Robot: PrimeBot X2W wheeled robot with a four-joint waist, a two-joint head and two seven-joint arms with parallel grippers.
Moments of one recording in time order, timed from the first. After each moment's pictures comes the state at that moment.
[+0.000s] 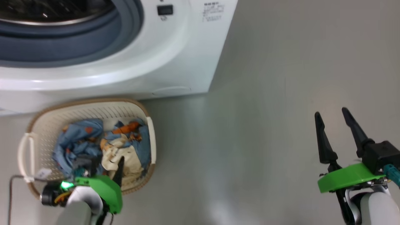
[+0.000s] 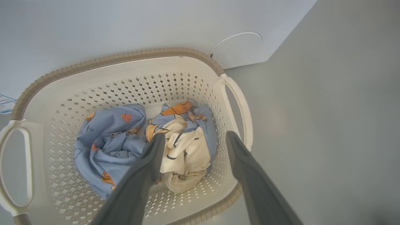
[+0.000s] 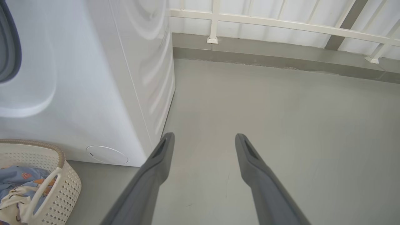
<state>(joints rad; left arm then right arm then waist) -0.42 0.11 -0.22 0.78 -0.20 -0.10 -0.17 -0.16 -0.05 -0.13 0.01 0.02 0.13 -0.15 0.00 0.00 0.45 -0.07</state>
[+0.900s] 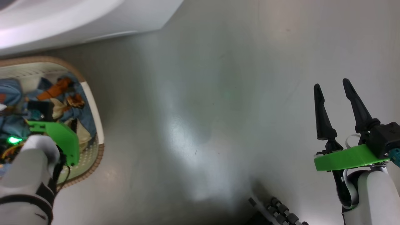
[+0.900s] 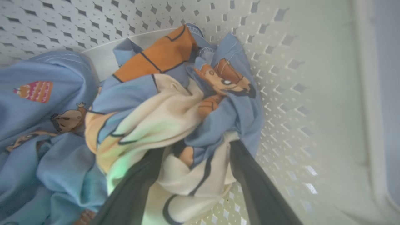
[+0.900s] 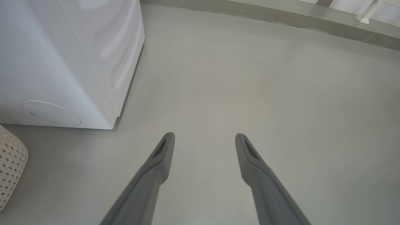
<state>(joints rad) -0.88 0.22 -0.26 1.24 -0.18 -0.10 -0.08 -0.28 -0.04 -0.10 0.01 0.05 0.13 -0.22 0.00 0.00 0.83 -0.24</state>
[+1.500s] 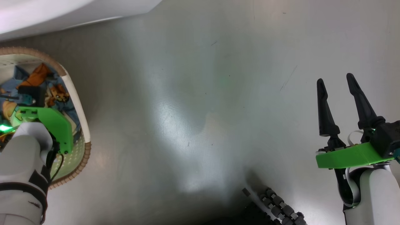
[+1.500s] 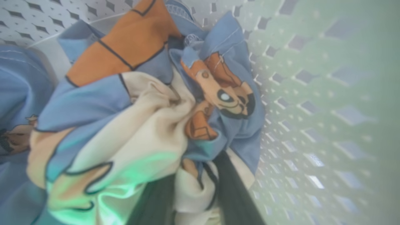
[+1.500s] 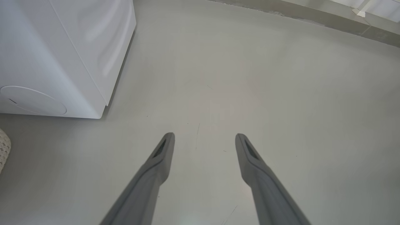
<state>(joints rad) -0.97 0.23 -0.28 1.28 -0.19 -0.09 -0.02 -0.29 -0.04 -0.10 -0.02 0.06 0.13 -0.23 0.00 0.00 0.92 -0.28</state>
